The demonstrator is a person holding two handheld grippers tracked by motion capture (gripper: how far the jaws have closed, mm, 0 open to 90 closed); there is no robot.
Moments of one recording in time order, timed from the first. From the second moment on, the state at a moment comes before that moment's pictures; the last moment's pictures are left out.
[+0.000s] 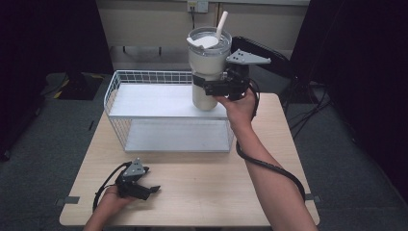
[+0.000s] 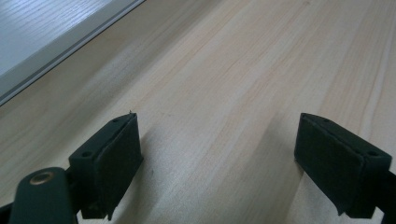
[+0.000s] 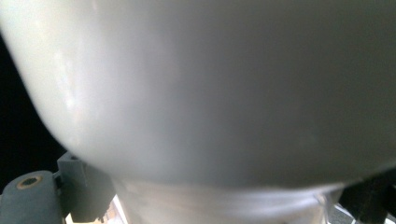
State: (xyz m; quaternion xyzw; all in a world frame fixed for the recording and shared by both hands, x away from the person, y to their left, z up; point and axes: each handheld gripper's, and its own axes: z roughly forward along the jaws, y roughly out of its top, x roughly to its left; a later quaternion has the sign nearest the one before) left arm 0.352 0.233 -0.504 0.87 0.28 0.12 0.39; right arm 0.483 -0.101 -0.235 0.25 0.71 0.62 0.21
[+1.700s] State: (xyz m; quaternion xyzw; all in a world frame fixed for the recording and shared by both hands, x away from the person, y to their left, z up) left arm 0.352 0.233 -0.504 0.87 0.28 0.12 0.39; right arm 0.519 -0.098 -0.260 0.28 0.71 0.60 0.21
